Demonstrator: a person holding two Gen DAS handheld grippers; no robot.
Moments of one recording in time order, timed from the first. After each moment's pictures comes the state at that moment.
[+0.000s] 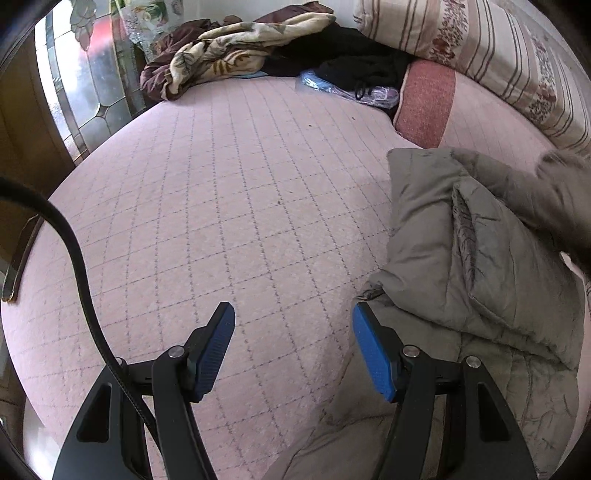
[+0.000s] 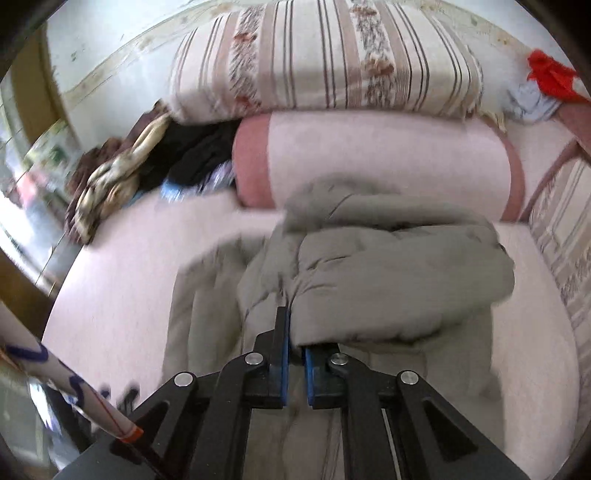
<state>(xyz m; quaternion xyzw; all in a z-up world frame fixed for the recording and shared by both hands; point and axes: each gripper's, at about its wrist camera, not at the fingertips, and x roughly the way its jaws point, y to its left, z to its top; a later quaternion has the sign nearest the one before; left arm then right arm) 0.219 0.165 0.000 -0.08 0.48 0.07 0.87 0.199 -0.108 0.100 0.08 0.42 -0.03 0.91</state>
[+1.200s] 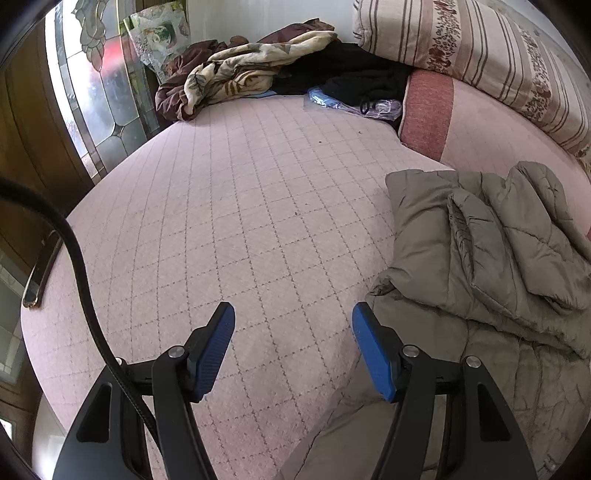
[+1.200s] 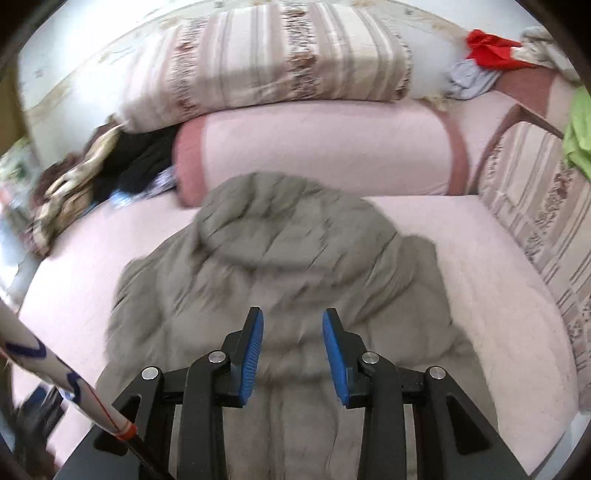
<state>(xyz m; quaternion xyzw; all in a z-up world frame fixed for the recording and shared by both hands) 0.196 0.160 0.014 -0.04 0.45 0.09 0.89 0.188 -0.156 0.066 0.08 0.38 -0.16 0.91</state>
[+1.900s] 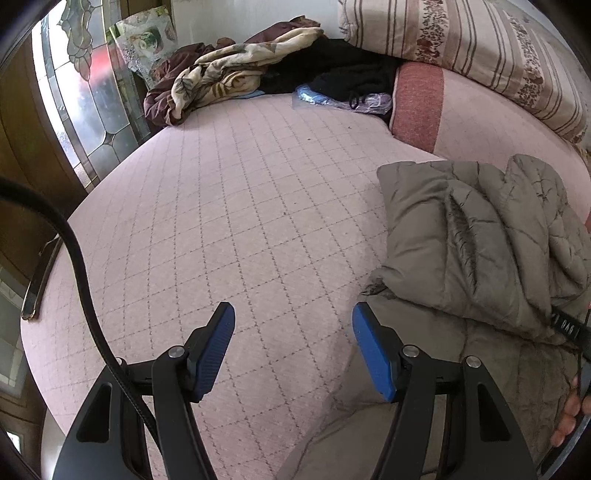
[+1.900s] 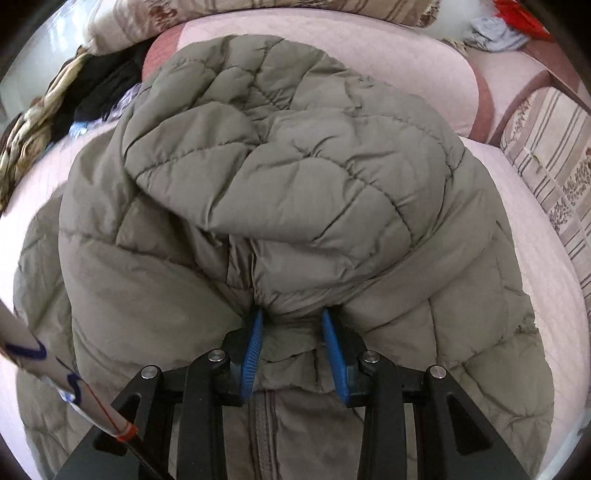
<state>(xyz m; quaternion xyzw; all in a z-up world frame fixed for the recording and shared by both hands) 0.202 0.149 0.010 -0.03 0.45 0.08 0.89 0.229 -0.148 -0.048 0.05 0.48 -0.14 0.87</state>
